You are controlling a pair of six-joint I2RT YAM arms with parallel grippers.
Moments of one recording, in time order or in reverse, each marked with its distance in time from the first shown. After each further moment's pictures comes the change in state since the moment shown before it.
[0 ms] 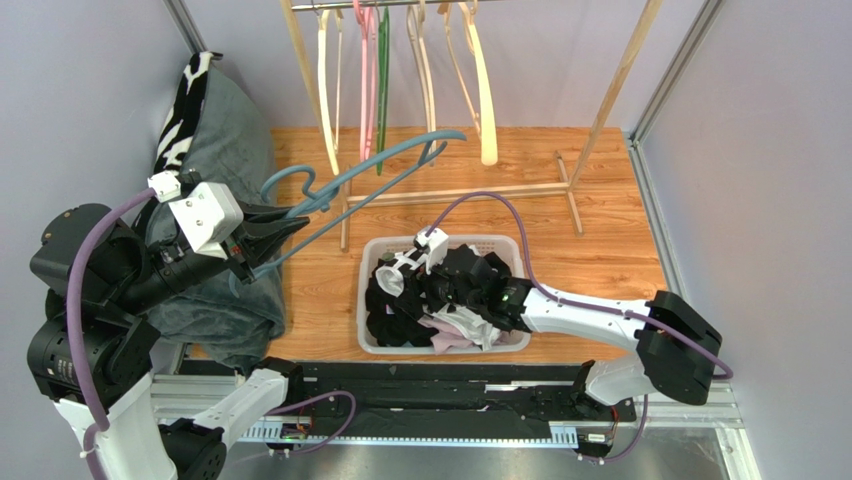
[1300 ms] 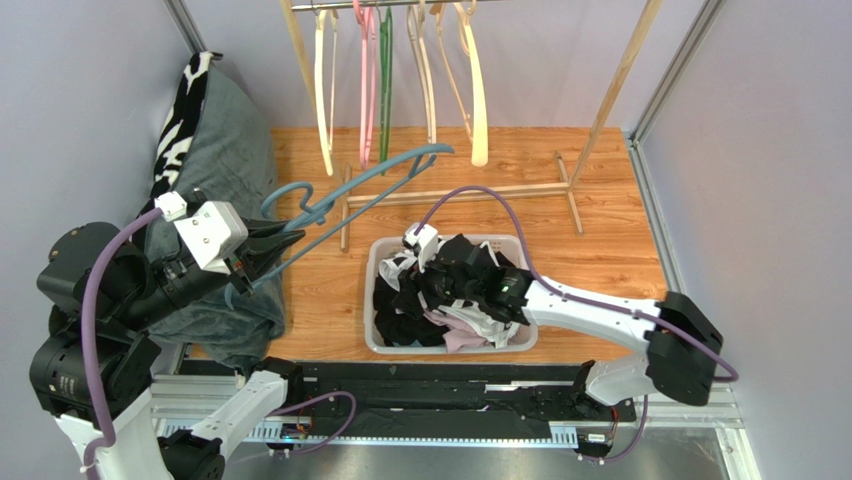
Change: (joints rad) left arm 0.000 -0.071 -0.085 -0.025 -0.048 0.033; right arm 0.001 -0.002 0.134 -0.183 -0.093 -0.127
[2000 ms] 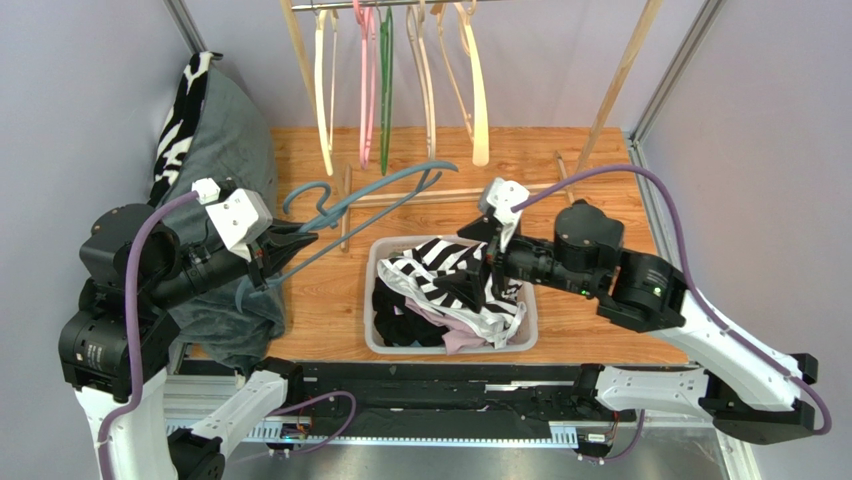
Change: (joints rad) left arm 0.000 0.000 -0.107 -0.005 0.012 0.001; right arm 0.059 -0.359 0.524 -0.575 0.076 -0.239
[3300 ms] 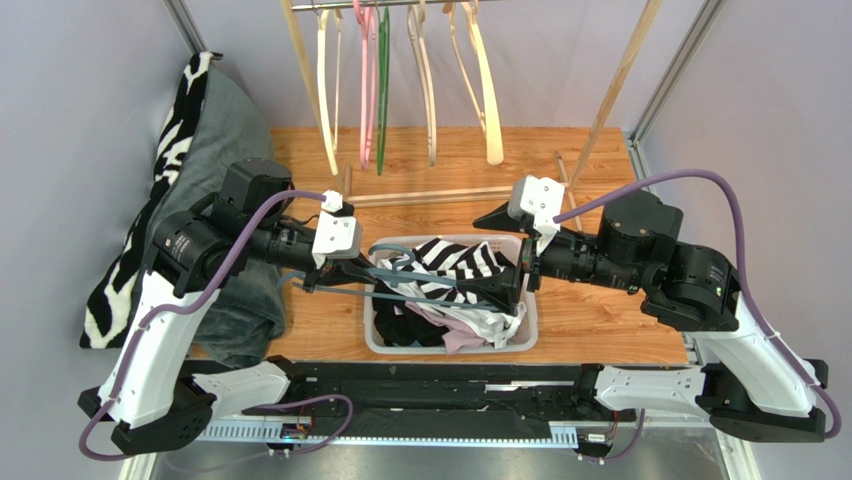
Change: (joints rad) left arm -0.362 0.257 -0.014 -0.249 0.206 0.381; right arm 0.001 0.013 0.276 -0.248 -0.089 -0.184
